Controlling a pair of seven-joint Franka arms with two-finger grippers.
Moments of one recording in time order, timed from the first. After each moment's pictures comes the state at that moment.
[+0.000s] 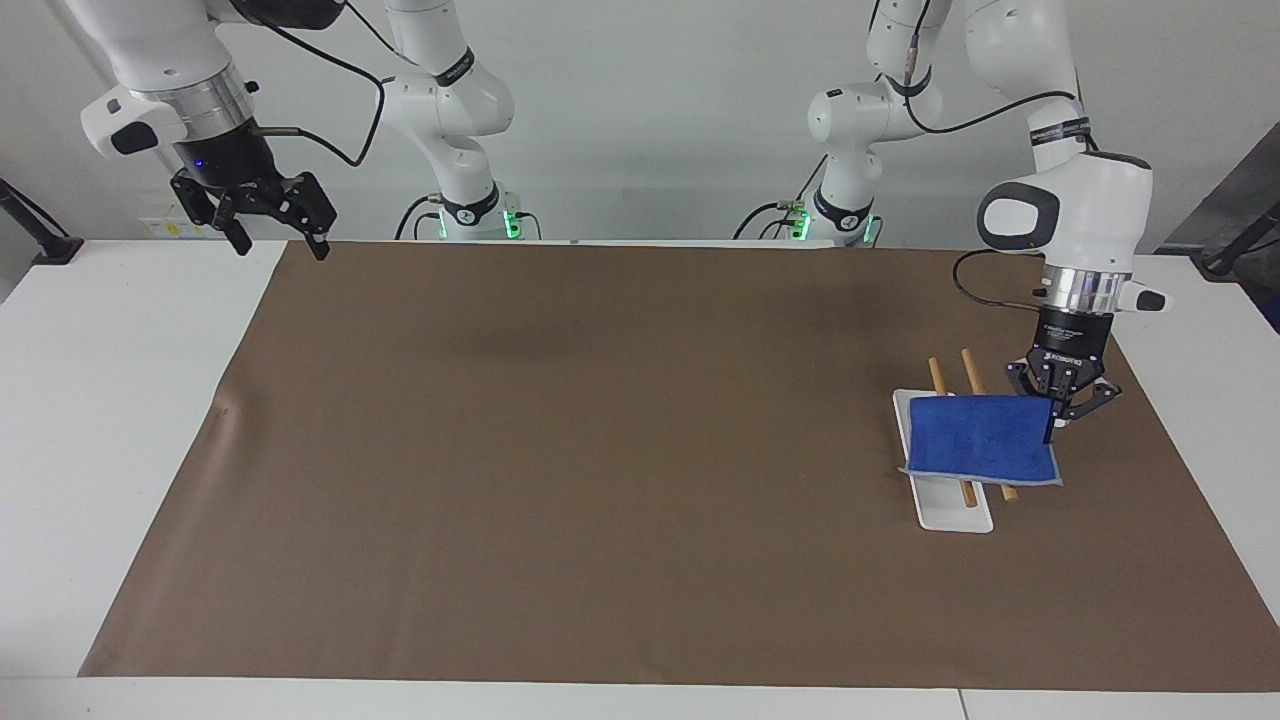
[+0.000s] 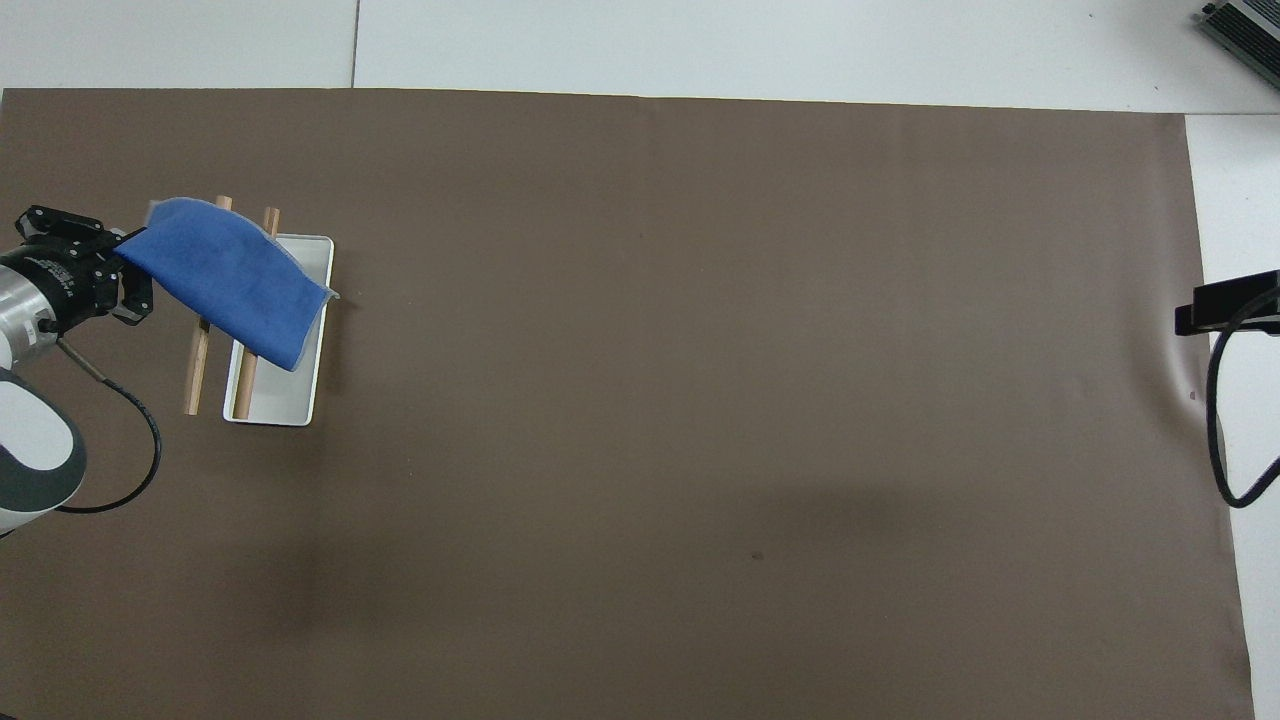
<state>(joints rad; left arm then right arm) 0.12 0.03 -0.06 -2.20 -0.39 2.87 -1.74 -0.02 -0.03 -0.07 -1.54 0.01 1.55 0.01</state>
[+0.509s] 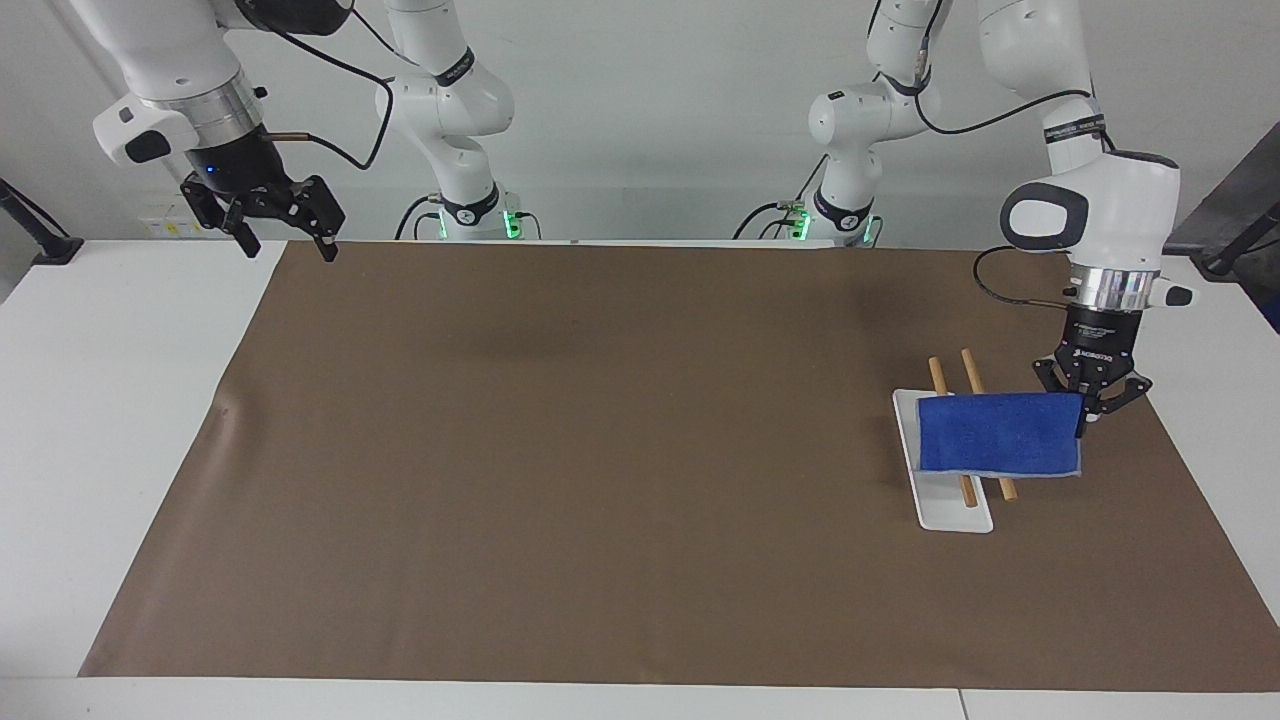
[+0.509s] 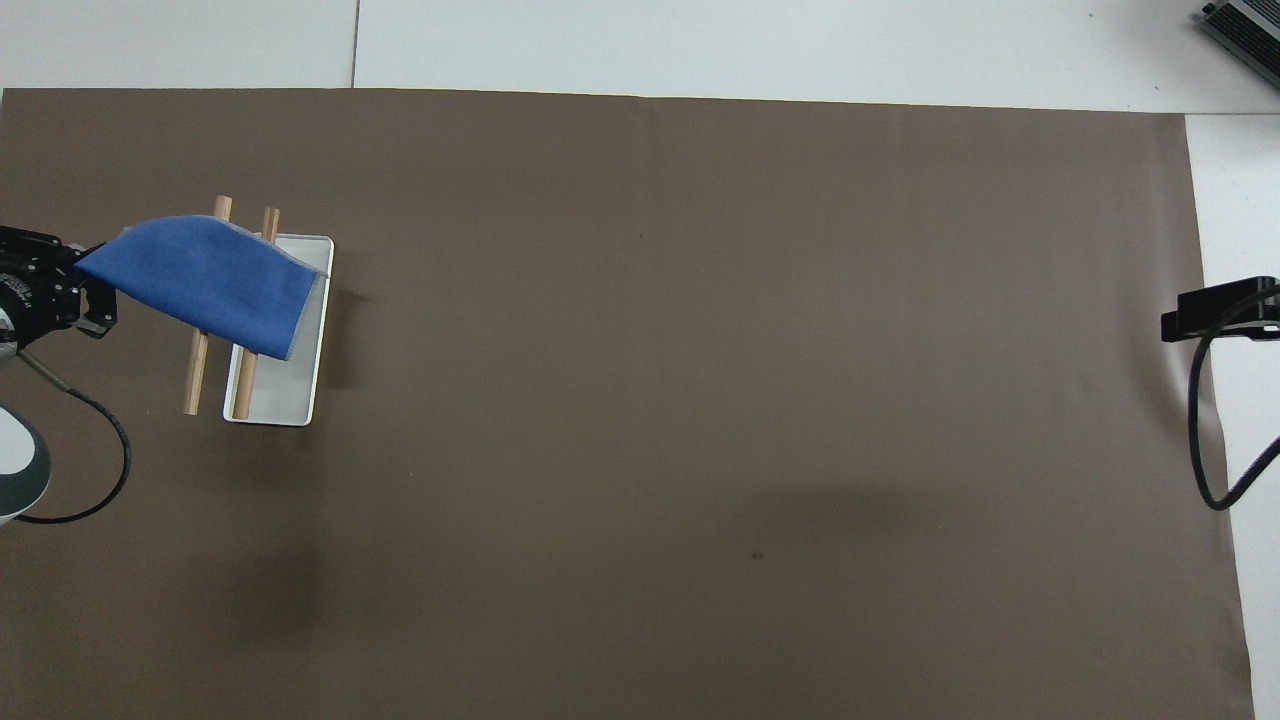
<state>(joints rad) 0.18 0.03 -0.06 -2.21 -0.39 2.85 -1.75 -0.01 -0.03 -0.07 -1.55 0.01 1.55 0.00</state>
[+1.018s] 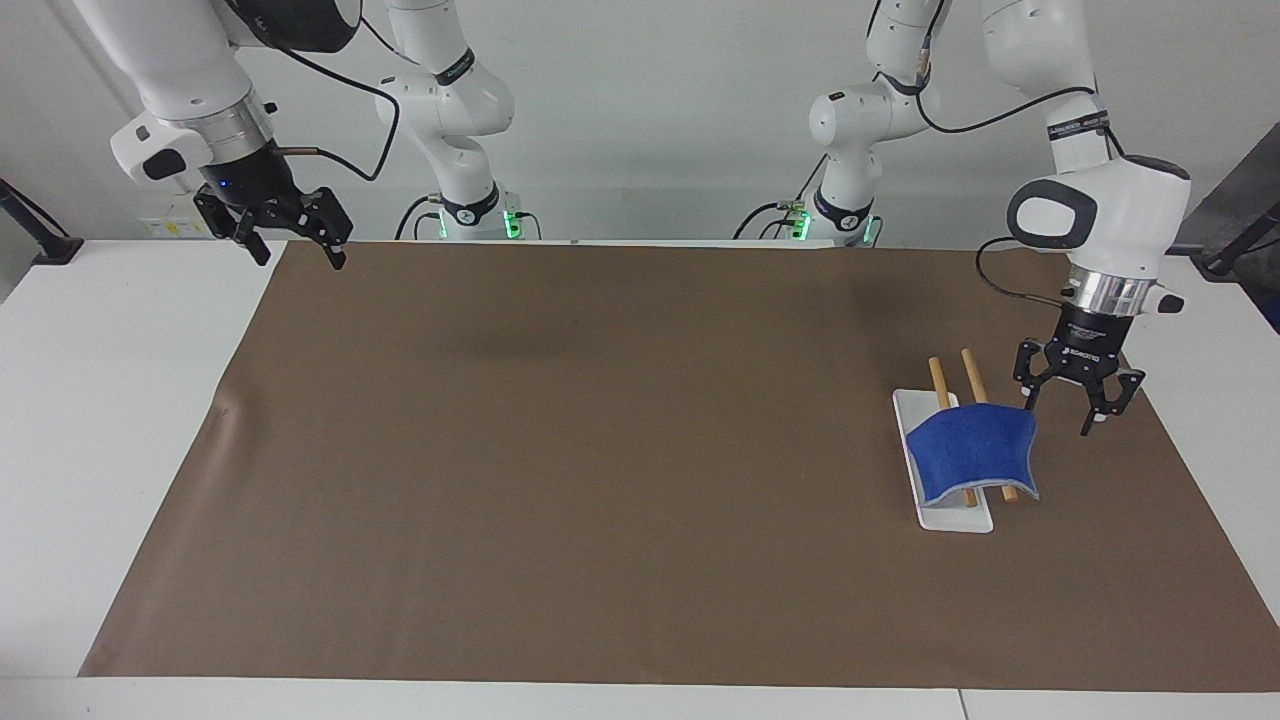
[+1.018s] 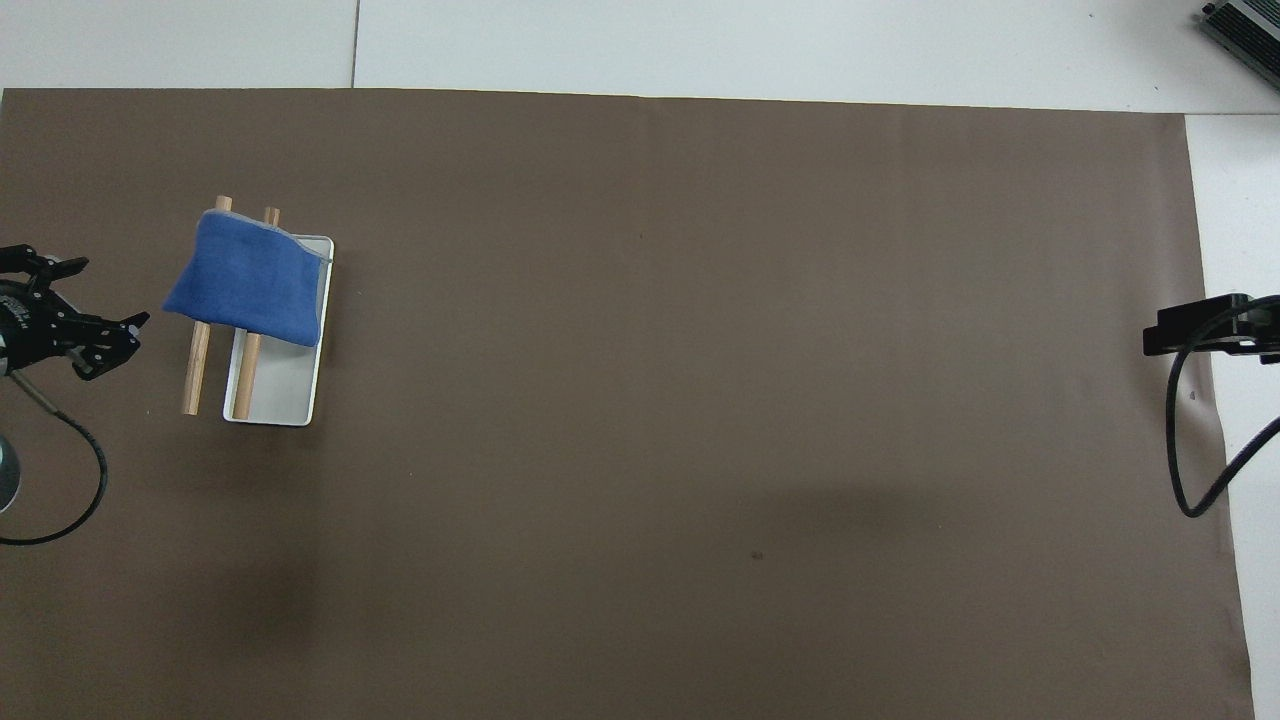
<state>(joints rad) 0.24 0.02 -0.05 -2.21 -0.39 2.68 -1.75 -0.01 -0.06 -0.07 -1.62 0.01 1.58 0.00</state>
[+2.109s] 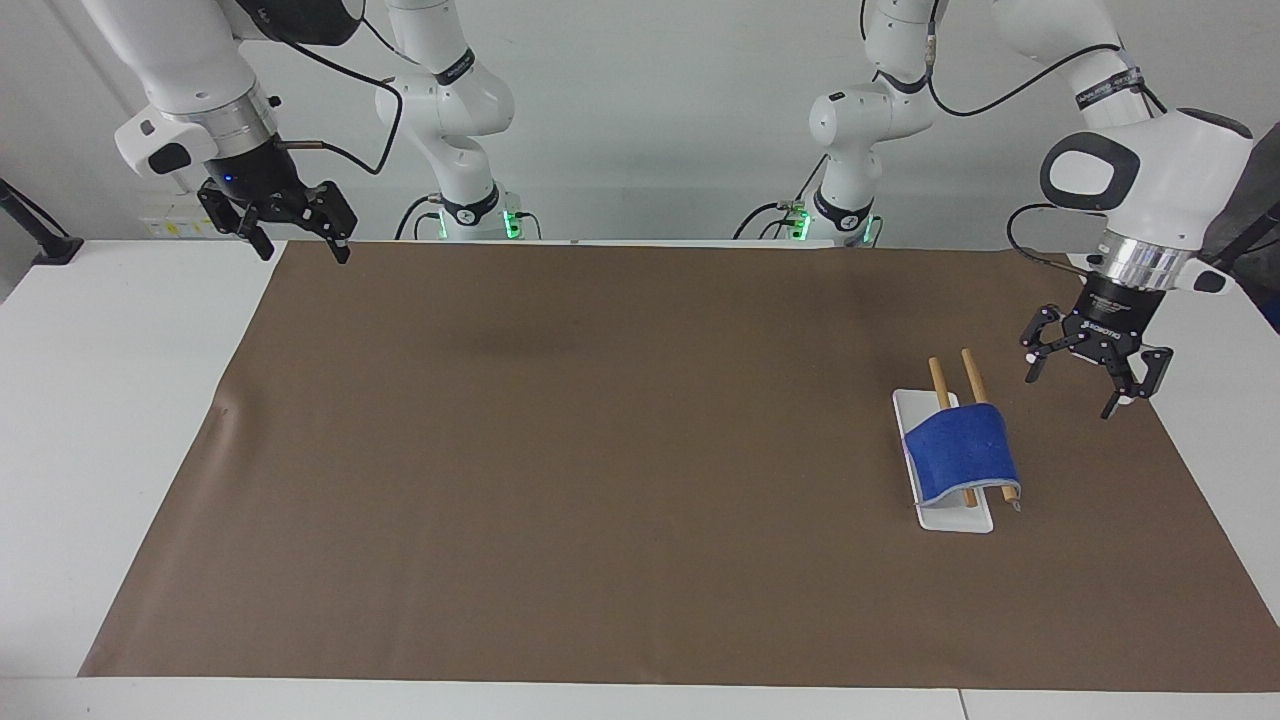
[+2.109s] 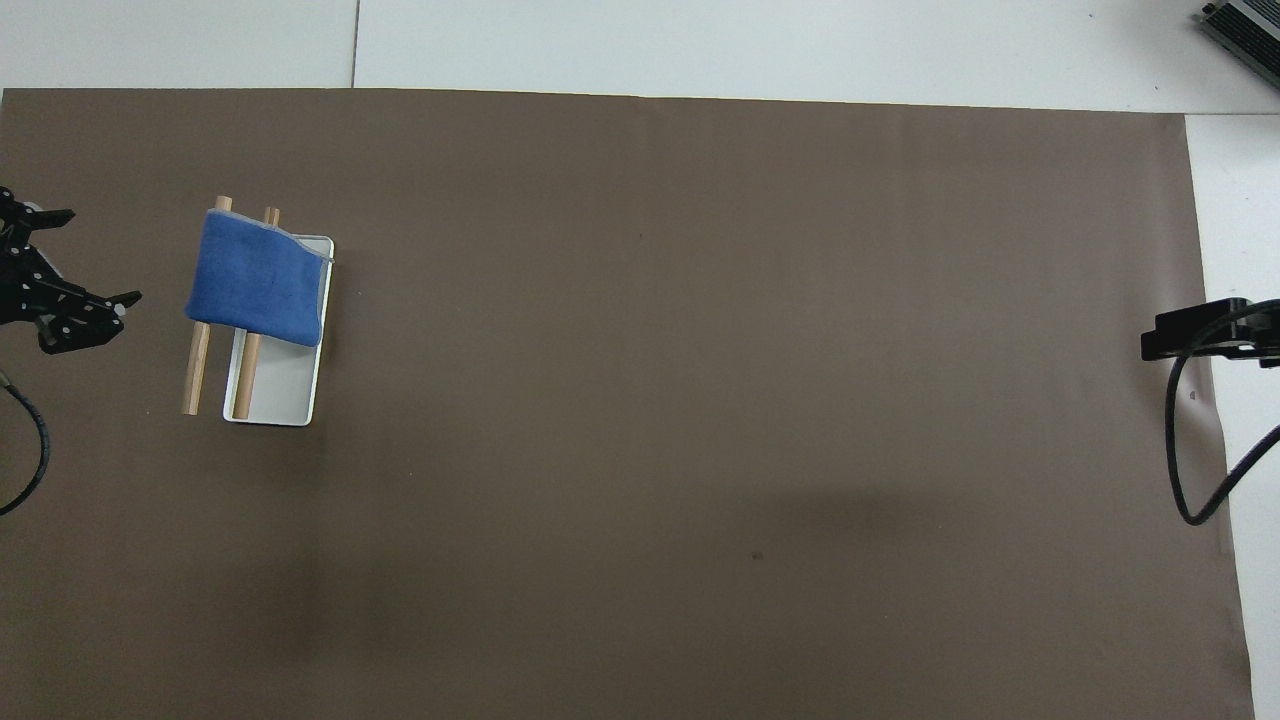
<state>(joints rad) 0.17 -0.02 -0.08 -2.03 -0.30 2.41 -1.74 -0.01 -0.06 -0.07 -1.61 0.01 1.56 0.00</state>
